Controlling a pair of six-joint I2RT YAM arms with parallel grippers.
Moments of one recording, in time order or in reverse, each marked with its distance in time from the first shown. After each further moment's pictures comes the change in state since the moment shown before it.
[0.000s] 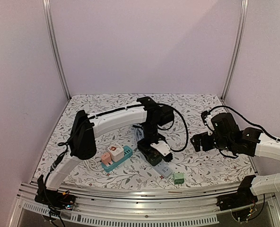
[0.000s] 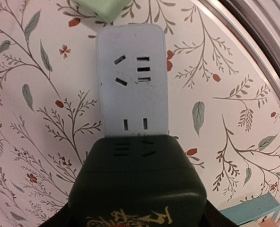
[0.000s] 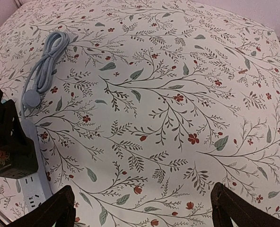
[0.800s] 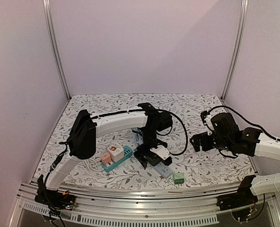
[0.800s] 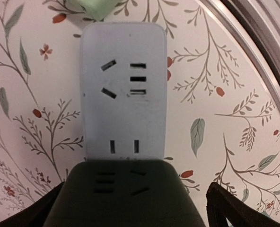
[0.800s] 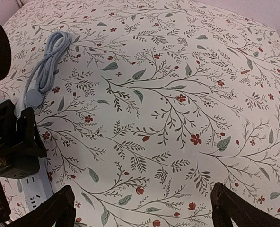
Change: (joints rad) left arm 0.003 -0.027 -0.117 0.075 0.053 -0.055; right arm 0.000 0.005 0.000 0.008 -0.010 0.000
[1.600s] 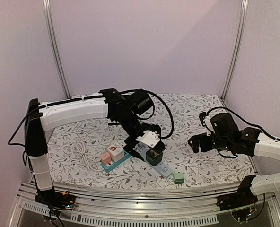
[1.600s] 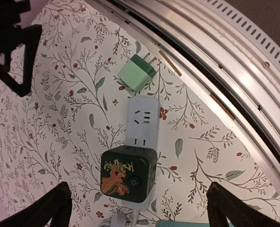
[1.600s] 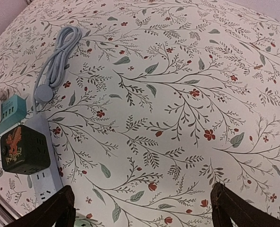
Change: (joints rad) left arm 0.018 -0.526 -0.500 0.336 0.171 -0.049; right arm 0.000 0.005 0.000 0.001 -0.058 0.023
